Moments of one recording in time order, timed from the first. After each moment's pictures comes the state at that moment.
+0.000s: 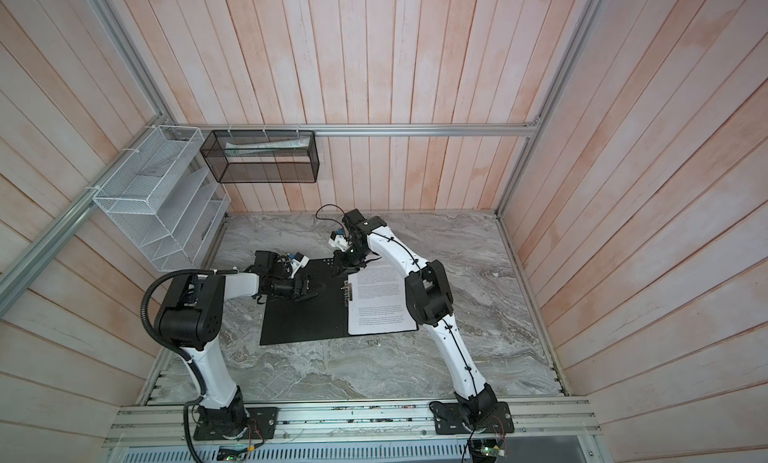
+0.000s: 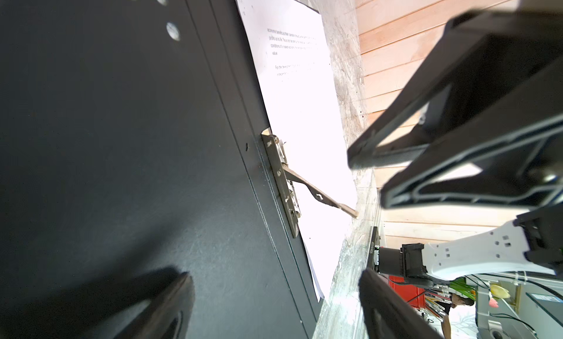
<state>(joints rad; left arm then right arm) -0.08 1.93 0.99 -0.15 1.04 -0.16 0.64 2.45 2.27 -1.13 -0.62 0.17</state>
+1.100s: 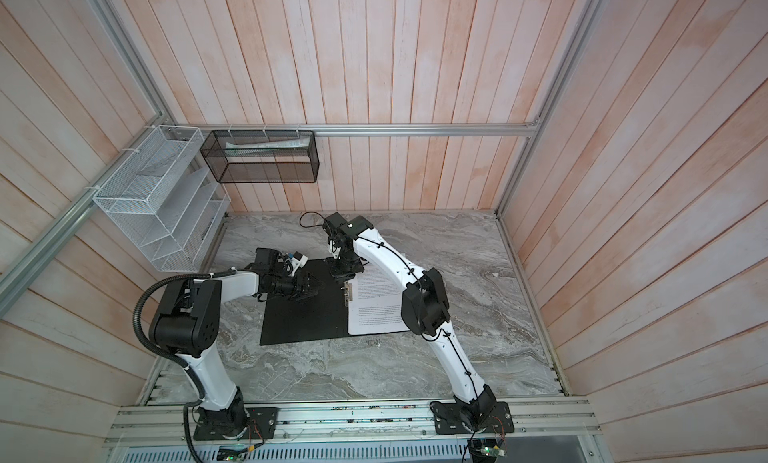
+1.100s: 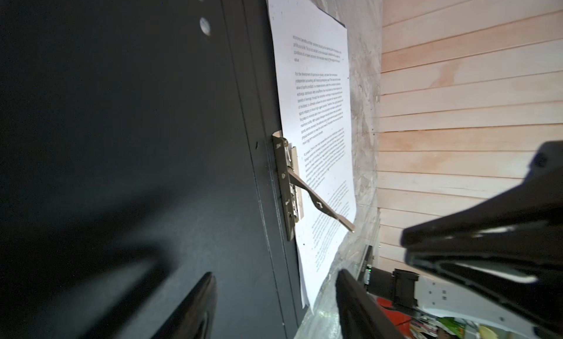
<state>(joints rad) -0.10 1.89 1.00 -0.19 0.97 -0.30 0.77 2.41 2.40 -1.35 -0.24 0.35</state>
